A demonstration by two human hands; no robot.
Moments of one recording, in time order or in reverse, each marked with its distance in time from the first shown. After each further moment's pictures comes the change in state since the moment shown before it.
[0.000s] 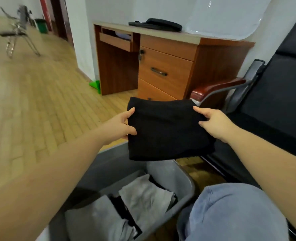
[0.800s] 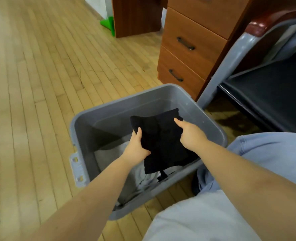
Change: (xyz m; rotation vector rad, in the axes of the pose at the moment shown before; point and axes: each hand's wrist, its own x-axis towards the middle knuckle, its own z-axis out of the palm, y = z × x) left_hand -0.064 -0.218 0.068 0.037 0.028 -0.330; right_hand -0.073 0.012 0.230 -0.349 -0.442 0.109
